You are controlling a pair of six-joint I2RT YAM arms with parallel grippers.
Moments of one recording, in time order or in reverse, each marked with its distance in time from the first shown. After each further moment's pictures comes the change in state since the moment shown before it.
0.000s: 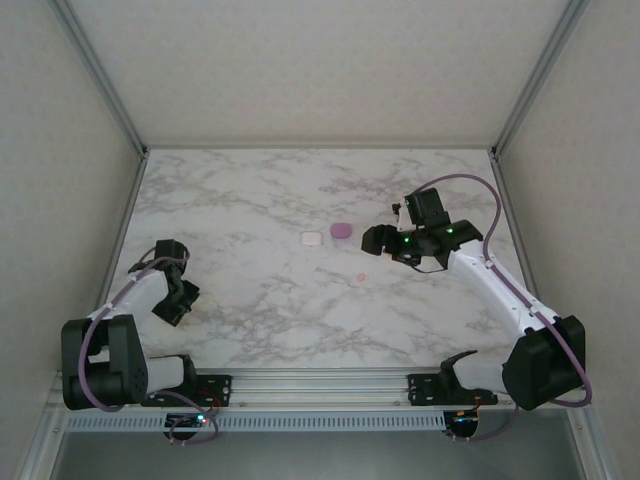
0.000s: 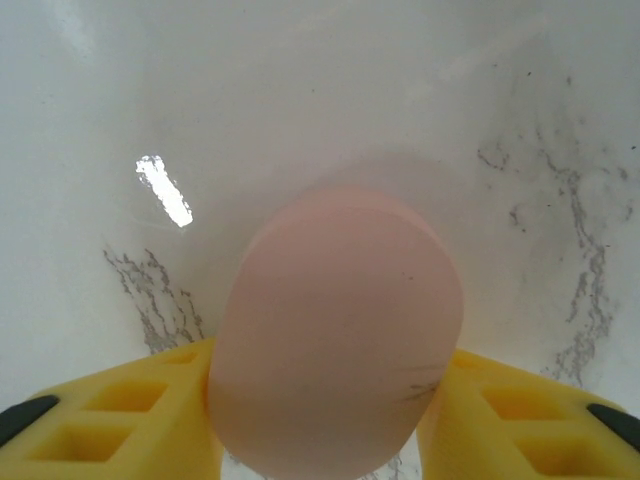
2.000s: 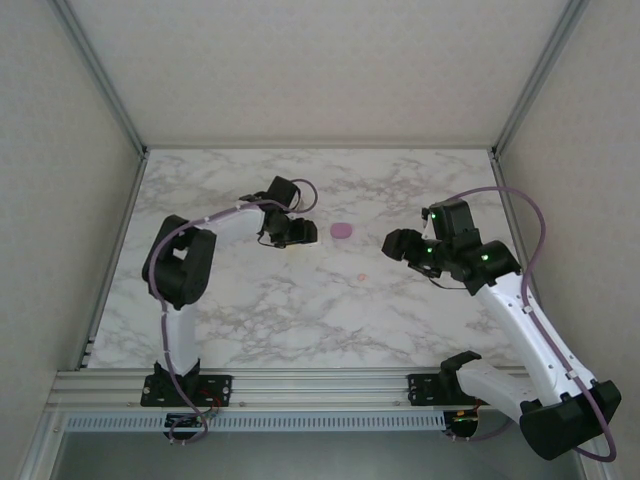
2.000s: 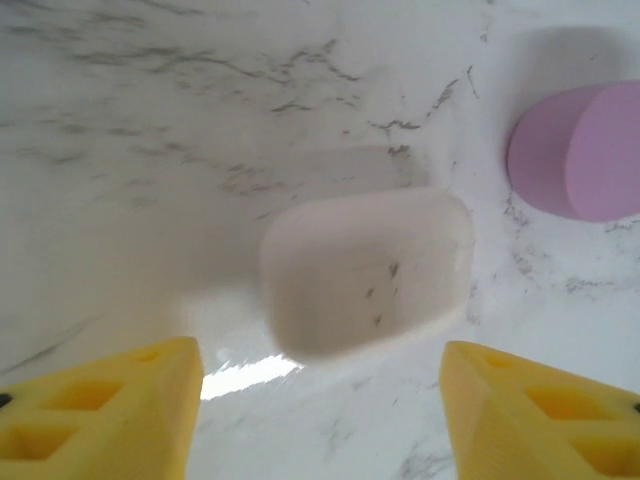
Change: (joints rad) left arm -0.595 0.709 0.784 0.241 0.393 0.475; right arm 0.002 -0.265 0.005 -0.152 0.109 0.176
